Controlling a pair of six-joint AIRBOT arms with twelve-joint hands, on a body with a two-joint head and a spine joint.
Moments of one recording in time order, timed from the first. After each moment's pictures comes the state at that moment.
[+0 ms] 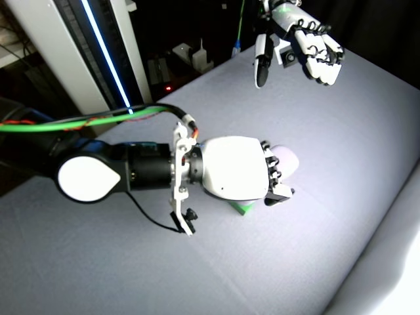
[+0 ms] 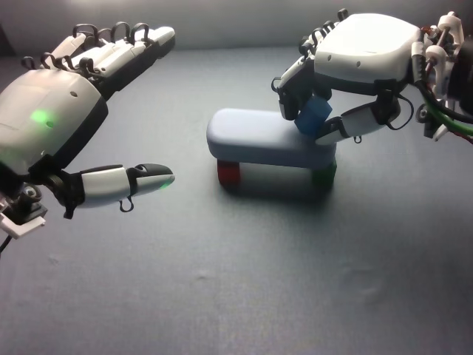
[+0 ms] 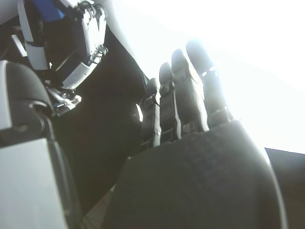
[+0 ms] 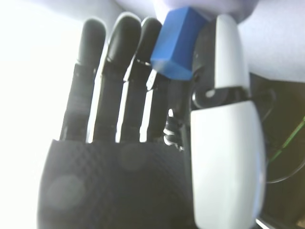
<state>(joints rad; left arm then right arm) 0.98 -0.93 0.95 -0.27 -1.22 0.92 -0.36 -1.34 1.59 -0.70 0.54 -0.30</state>
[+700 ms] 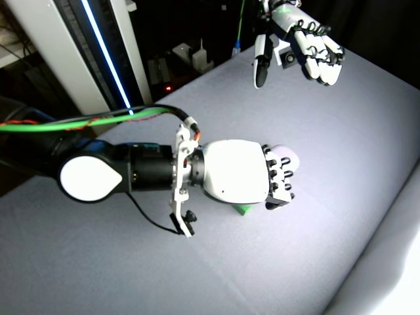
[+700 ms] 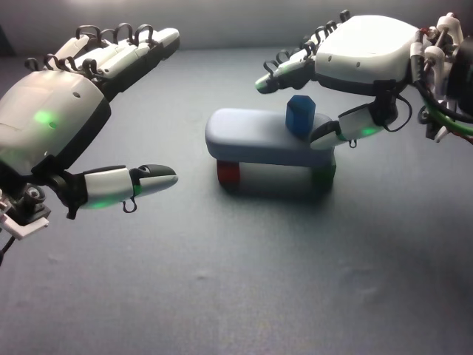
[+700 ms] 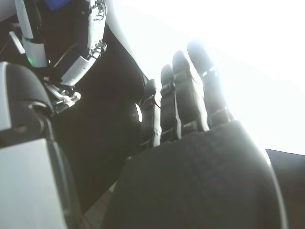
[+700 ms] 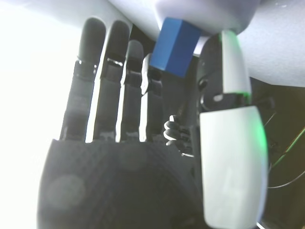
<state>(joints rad) 0.98 -0.93 0.95 -0.27 -1.22 0.92 -0.36 -1.35 1.59 -0.69 0.52 -0.31</state>
